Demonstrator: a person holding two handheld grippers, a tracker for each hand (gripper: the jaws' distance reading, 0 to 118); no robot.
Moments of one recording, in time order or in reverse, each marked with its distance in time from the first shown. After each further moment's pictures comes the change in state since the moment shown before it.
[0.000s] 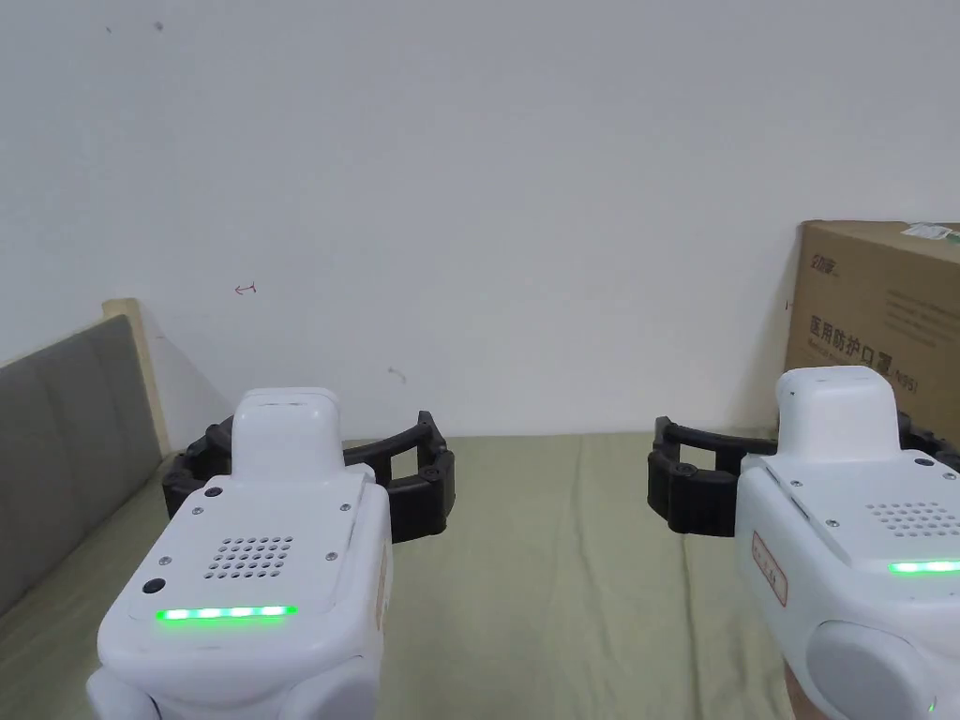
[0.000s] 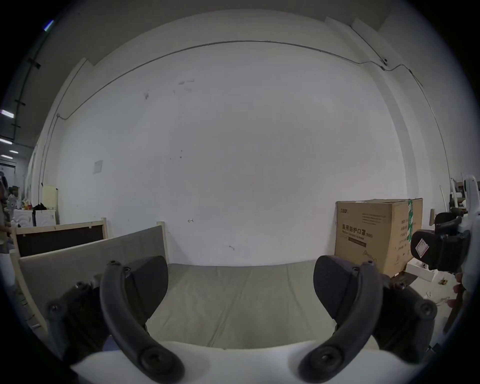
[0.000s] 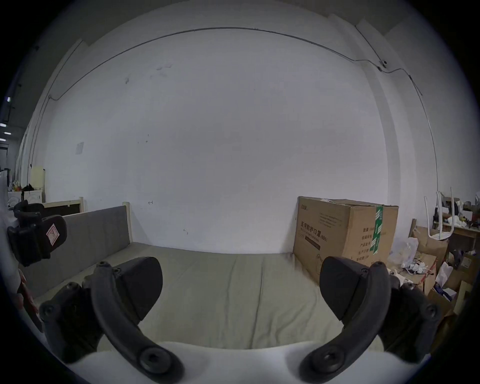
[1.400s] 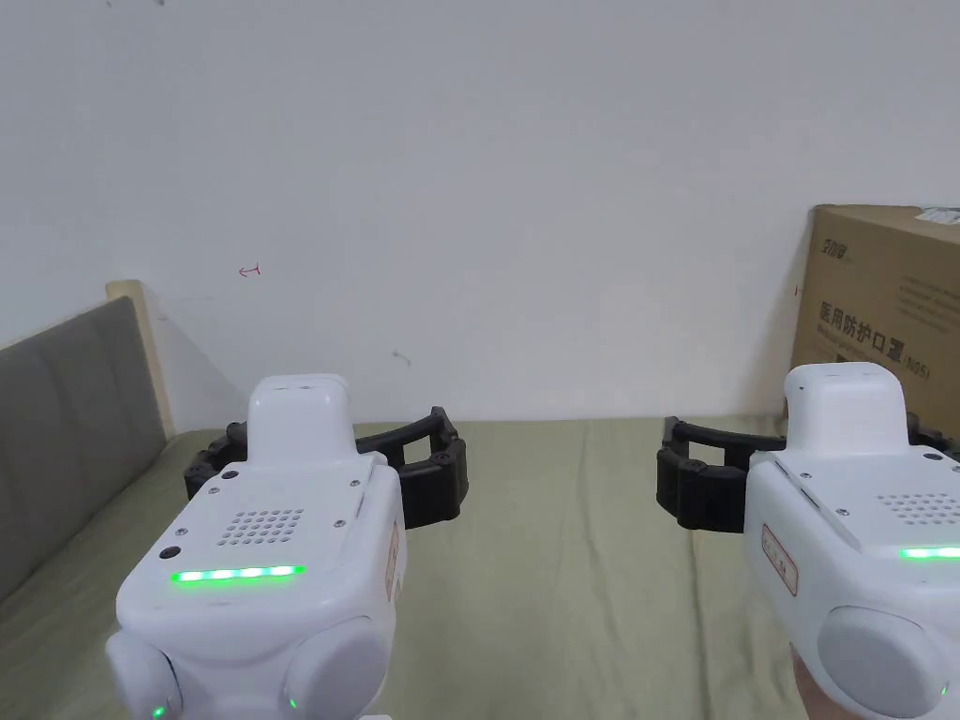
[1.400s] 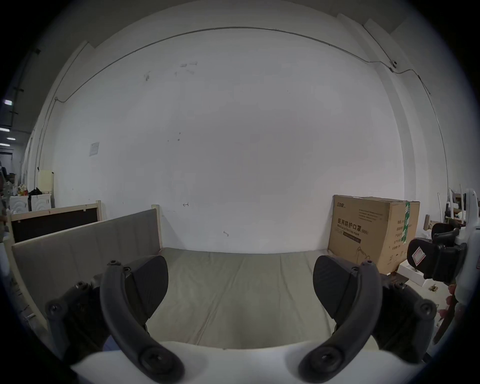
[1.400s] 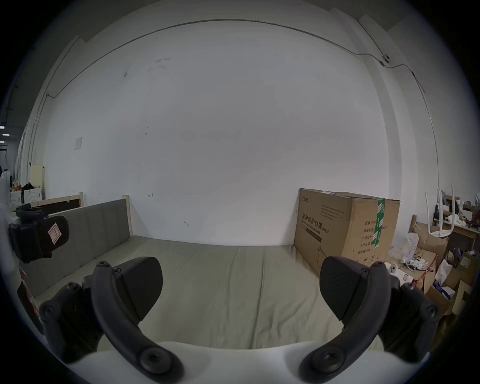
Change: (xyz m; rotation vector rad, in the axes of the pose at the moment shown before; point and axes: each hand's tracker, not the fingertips) left arm -0.005 -0.004 -0.013 -0.089 -0.024 0.061; right arm -0.007 -0.006 -0.007 -0.051 0.000 0.002
